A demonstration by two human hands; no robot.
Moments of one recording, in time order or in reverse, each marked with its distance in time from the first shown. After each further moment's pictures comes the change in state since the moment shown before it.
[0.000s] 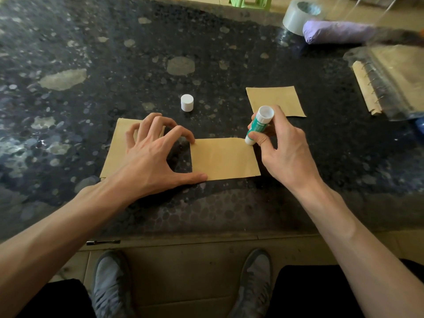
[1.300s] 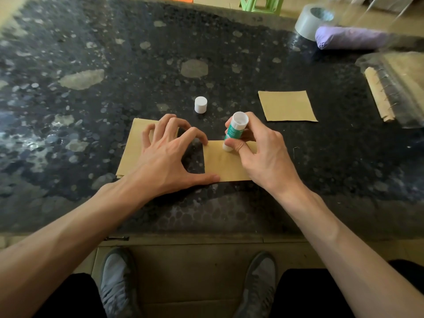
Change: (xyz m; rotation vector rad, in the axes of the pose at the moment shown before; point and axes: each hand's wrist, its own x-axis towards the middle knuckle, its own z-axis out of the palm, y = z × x) left_hand 0.000 -0.001 0.003 0.017 0.022 -0.003; right_hand 0.004 -0.039 0.034 0.133 -0.074 -0.080
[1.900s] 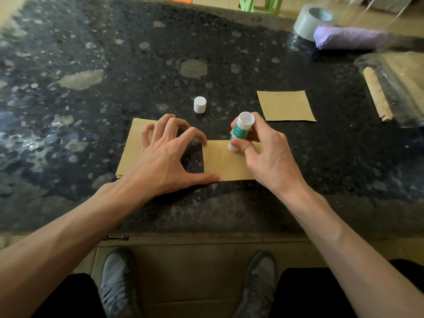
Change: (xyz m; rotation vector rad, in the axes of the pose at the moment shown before) left_hand -0.001 0.001 0.000 -0.012 0.006 0.011; right_hand -0.004 0.003 -0.006 0.007 -0.009 0.040
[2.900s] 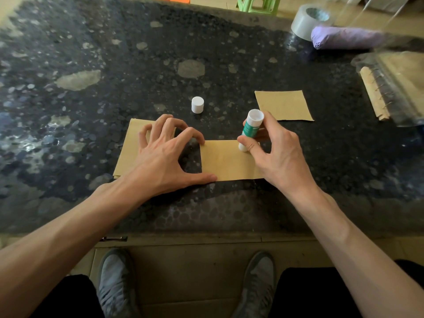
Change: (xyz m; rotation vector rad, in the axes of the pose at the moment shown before) left_hand 0.001 -0.001 0.000 0.005 -0.002 -0.007; right_hand -0.004 0.011 -0.013 -0.151 0.075 0.012
